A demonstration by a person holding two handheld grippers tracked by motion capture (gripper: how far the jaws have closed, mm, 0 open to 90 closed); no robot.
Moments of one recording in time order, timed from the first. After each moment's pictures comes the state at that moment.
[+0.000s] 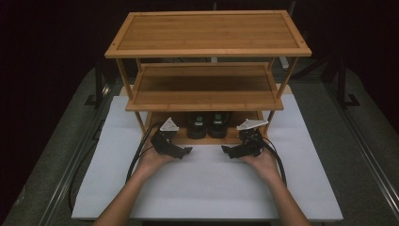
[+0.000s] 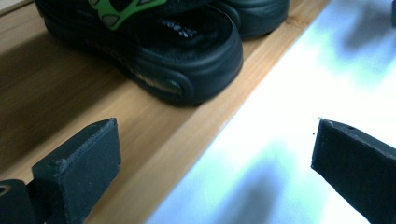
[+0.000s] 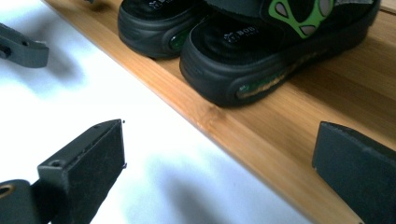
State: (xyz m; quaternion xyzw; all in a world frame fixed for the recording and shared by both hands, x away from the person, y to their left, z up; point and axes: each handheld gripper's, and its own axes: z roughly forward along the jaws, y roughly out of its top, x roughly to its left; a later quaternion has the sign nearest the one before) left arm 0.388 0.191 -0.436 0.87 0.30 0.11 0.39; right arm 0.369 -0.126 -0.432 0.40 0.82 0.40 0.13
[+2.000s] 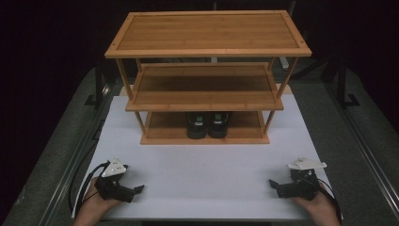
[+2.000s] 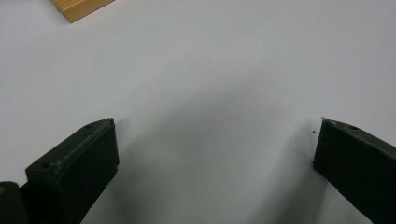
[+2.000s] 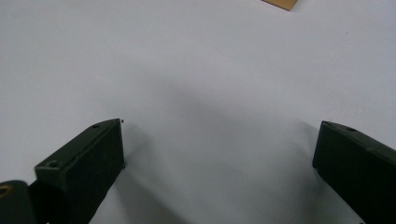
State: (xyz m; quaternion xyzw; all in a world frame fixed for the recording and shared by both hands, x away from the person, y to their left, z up) left arm 0.264 0.327 -0.452 0.86 0.34 0.14 0.34; right arm 0.253 -0.249 -0.459 0.46 0.81 0.33 0.18
